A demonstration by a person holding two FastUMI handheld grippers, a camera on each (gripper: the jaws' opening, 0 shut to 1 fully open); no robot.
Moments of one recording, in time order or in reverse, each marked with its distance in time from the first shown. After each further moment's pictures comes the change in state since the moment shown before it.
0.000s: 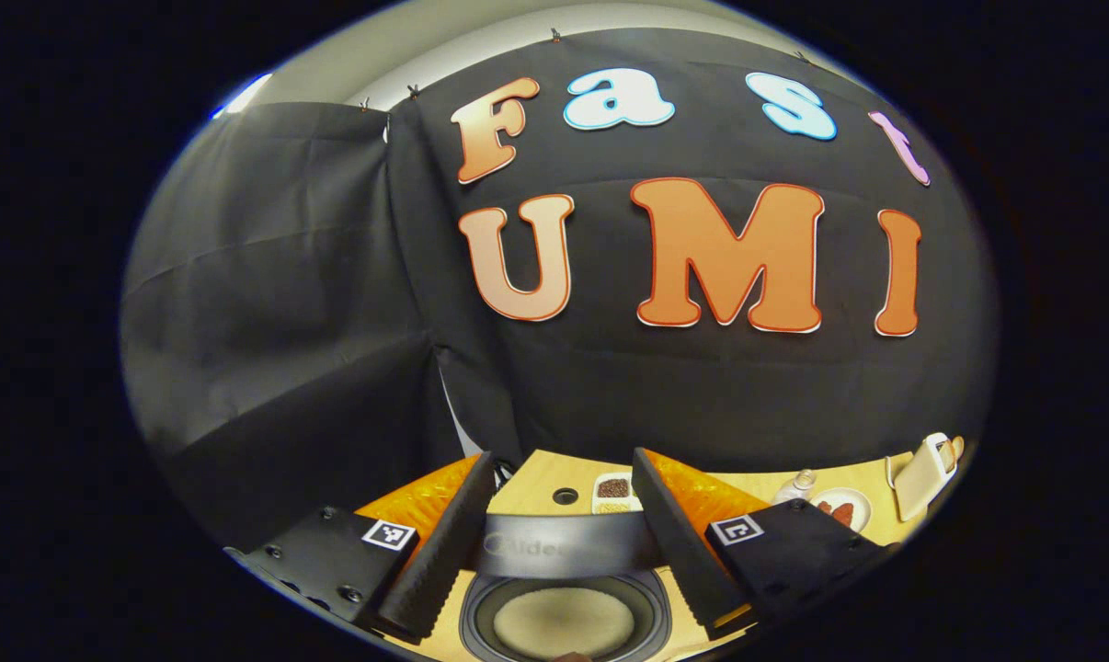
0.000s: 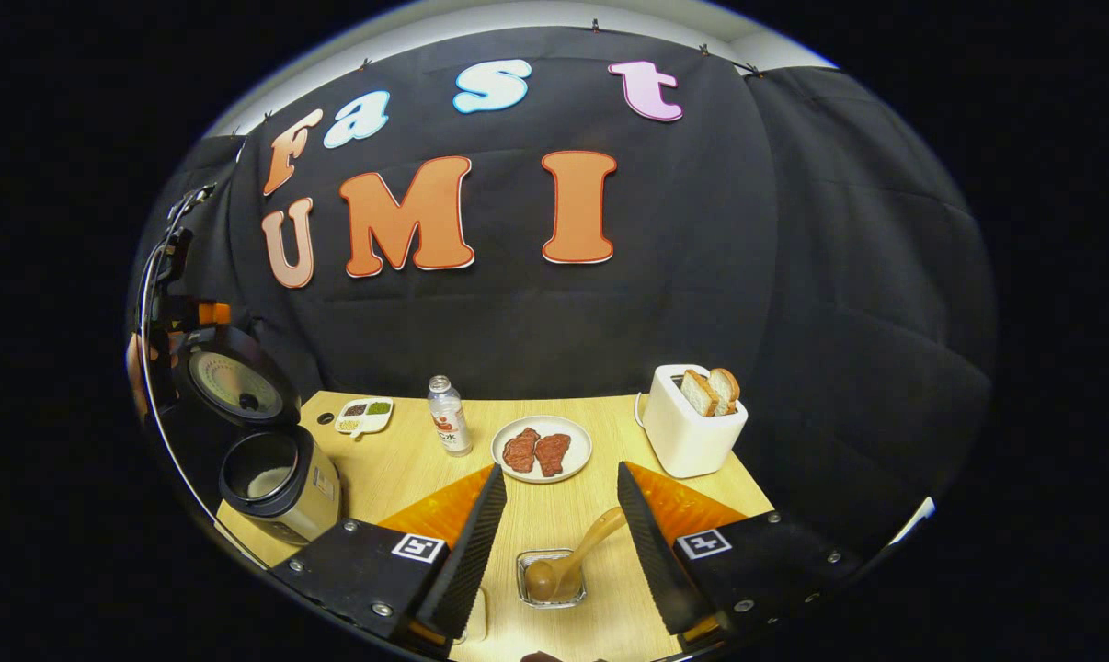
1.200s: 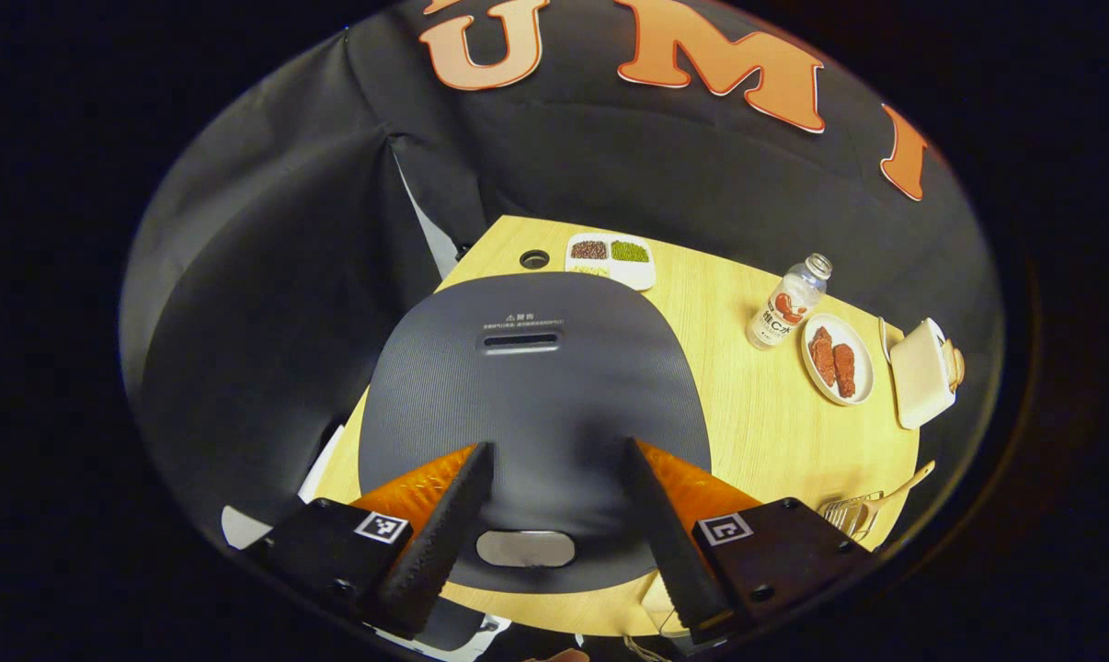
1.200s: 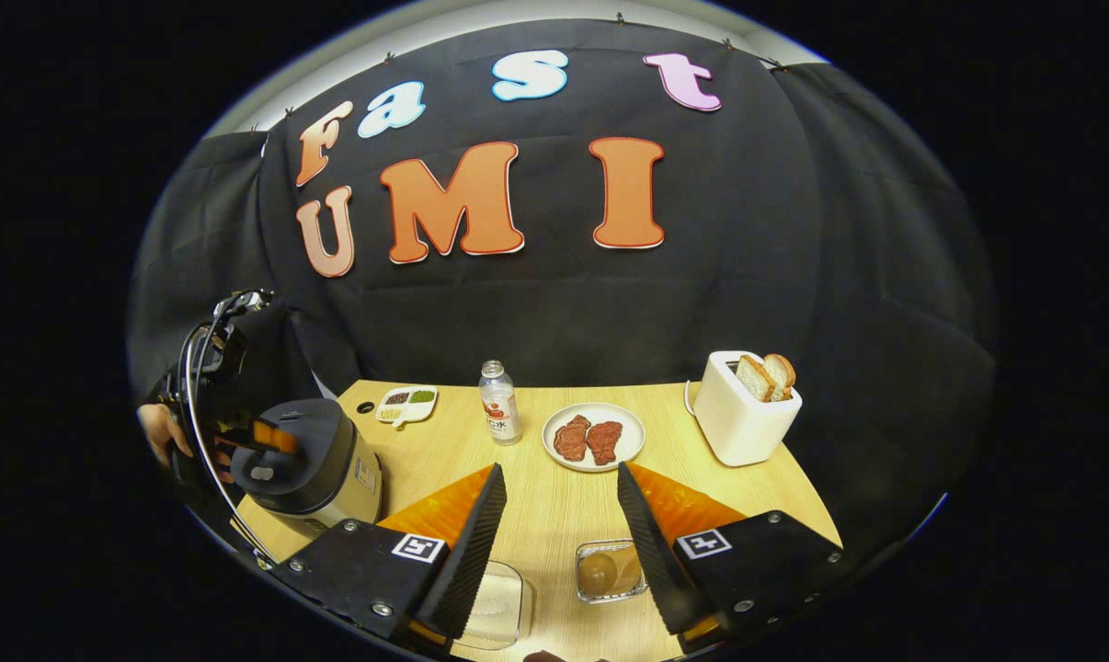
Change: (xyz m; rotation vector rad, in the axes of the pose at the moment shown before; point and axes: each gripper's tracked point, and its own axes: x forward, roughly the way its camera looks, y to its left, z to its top) left arm -0.054 -0.029 -0.221 0.009 0.662 -0.088; right arm 0.002 0.052 -0.016 -0.001 0.022 0.115
